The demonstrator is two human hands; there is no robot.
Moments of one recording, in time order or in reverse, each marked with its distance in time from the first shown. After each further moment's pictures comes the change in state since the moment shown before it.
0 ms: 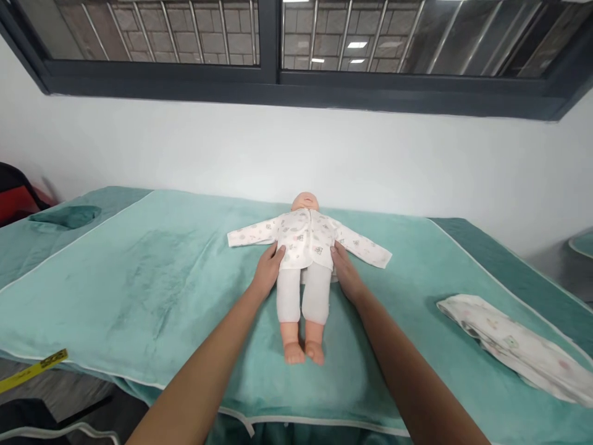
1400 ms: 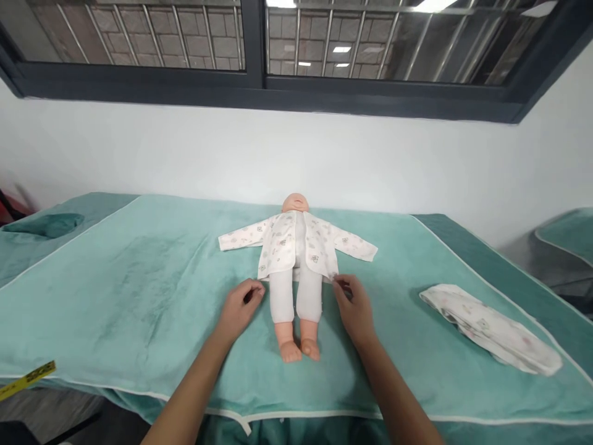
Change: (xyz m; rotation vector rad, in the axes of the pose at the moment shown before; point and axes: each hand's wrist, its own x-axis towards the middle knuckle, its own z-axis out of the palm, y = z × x) left_hand -0.080 0.002 -0.050 0.474 -0.145 0.202; right_hand -0.092 0.001 -0.019 -0.357 0.232 -0.175
